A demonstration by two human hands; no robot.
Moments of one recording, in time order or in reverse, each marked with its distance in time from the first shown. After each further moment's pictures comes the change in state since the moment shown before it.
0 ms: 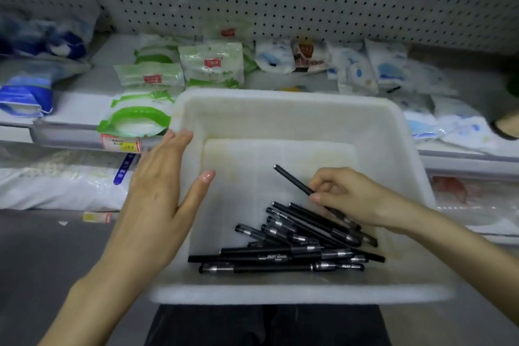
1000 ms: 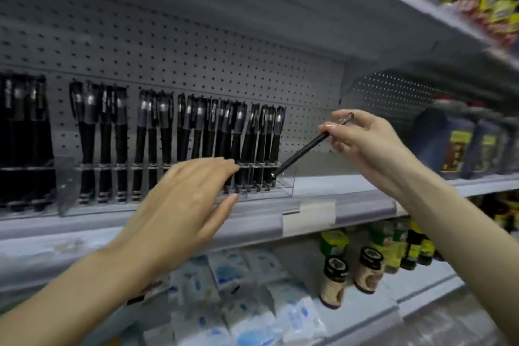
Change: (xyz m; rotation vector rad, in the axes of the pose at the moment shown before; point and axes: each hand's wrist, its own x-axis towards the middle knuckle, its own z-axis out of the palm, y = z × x) left_hand 0.244 0.296 0.006 0.176 0.280 0.924; right_hand -0.145 -0.082 -0.367 0.611 1.091 -0.545
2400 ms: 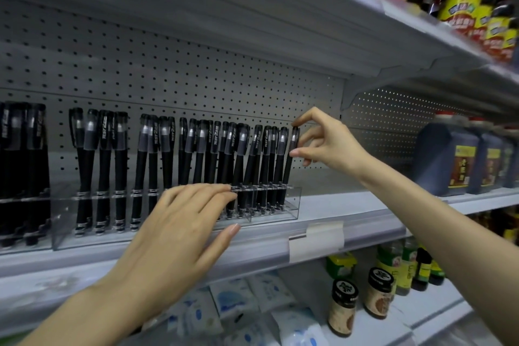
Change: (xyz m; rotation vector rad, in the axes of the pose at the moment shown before) left_hand -0.002 -0.013 0.007 0.015 -0.039 -0.029; right_hand 0.059 0.015 0.021 -0.750 -0.287 -0.336
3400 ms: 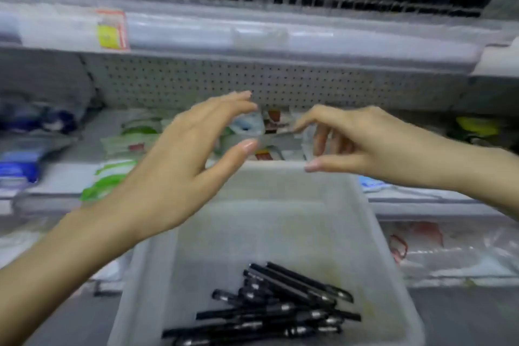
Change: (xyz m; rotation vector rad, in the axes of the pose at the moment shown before) left_hand -0.222 -0.015 -0.089 -0.257 -0.183 -0.344; right_hand -0.179 -0.125 0.172 -0.074 -0.794 -0.217
